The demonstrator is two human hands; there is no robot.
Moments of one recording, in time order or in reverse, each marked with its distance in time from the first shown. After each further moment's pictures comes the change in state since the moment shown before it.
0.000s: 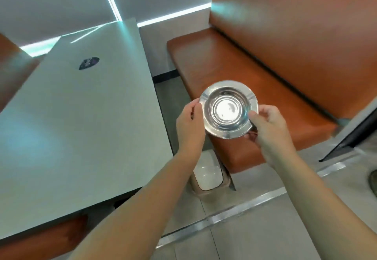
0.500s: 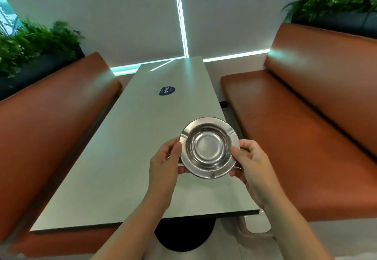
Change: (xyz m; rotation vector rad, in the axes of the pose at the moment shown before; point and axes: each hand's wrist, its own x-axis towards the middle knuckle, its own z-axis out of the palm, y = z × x) left_hand -0.030 0.072 -0.252 -0.139 0.169 -0.006; right_hand -0.112 -0.069 0.179 0.056 -0.458 0.031
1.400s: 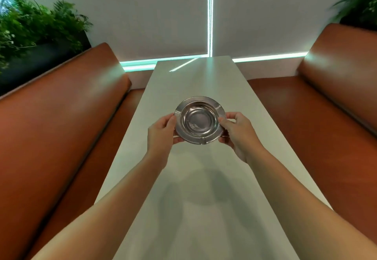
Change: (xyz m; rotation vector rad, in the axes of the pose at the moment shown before) left_hand 0.331 -0.015 -0.140 -0.045 0.075 -0.037; right_hand 0.285 0.007 0.242 -0.151 -0.029 0.047
